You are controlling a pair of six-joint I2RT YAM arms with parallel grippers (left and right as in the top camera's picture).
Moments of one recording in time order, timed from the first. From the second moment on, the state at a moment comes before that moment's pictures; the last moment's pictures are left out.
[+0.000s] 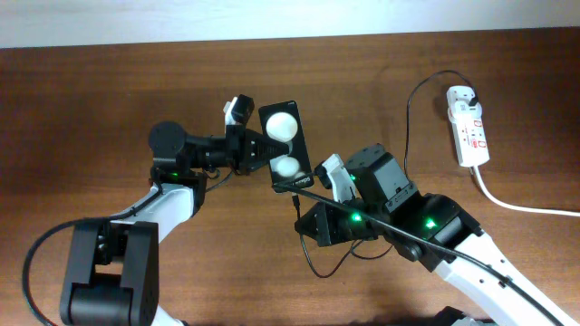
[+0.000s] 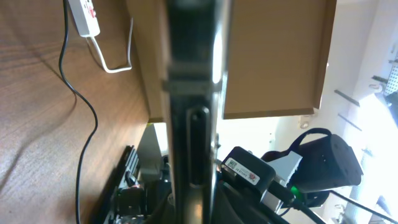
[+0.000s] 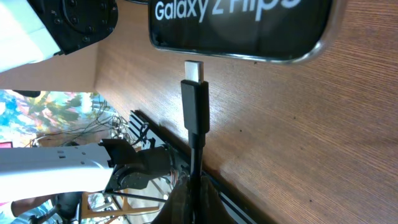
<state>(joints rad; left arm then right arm) -0.14 1.75 0.81 1.16 1.46 -1.64 0.64 1.18 1.05 -0.76 -0.58 0.62</state>
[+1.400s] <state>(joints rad) -0.14 1.75 0.82 1.36 1.45 -1.74 0.65 1.18 1.03 -0.63 -0.50 0.58</state>
